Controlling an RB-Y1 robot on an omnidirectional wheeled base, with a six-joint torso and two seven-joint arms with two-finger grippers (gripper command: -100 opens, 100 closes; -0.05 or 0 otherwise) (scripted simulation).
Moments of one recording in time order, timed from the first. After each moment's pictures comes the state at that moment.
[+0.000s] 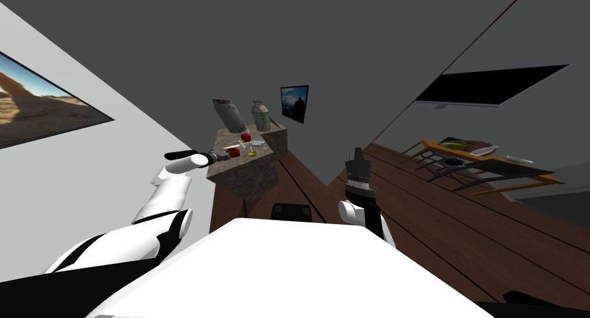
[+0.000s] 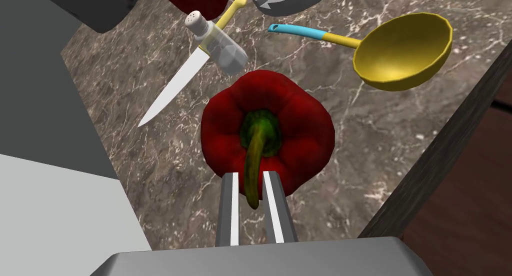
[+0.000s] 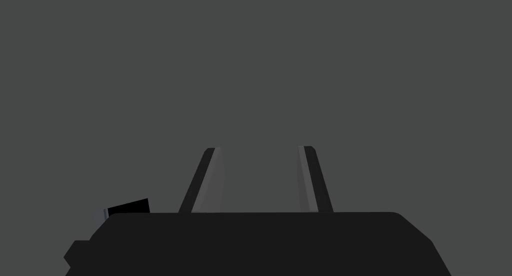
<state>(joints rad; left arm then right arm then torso) -0.17 0.74 0.50 -1.30 0.80 0.74 0.65 0.52 -0.02 0.00 -2.35 0.04 -0.36 0.16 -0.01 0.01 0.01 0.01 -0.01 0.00</state>
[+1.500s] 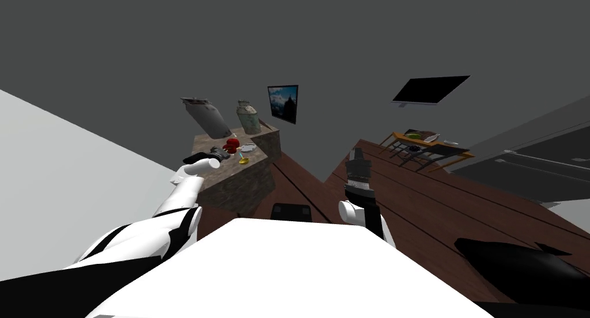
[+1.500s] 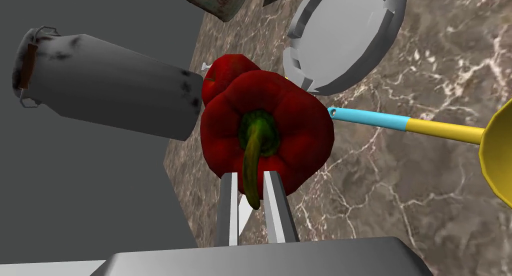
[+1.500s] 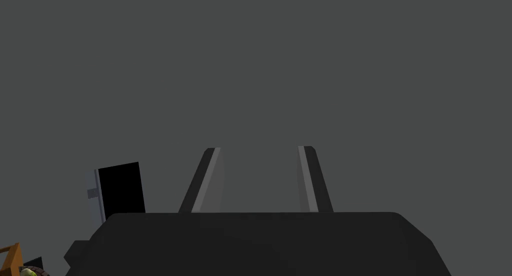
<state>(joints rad) -0.20 0.69 0.42 -1.19 0.60 0.38 0.37 0.52 -0.02 0.00 -2.35 0.04 -0.36 0.16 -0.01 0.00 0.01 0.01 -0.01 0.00</state>
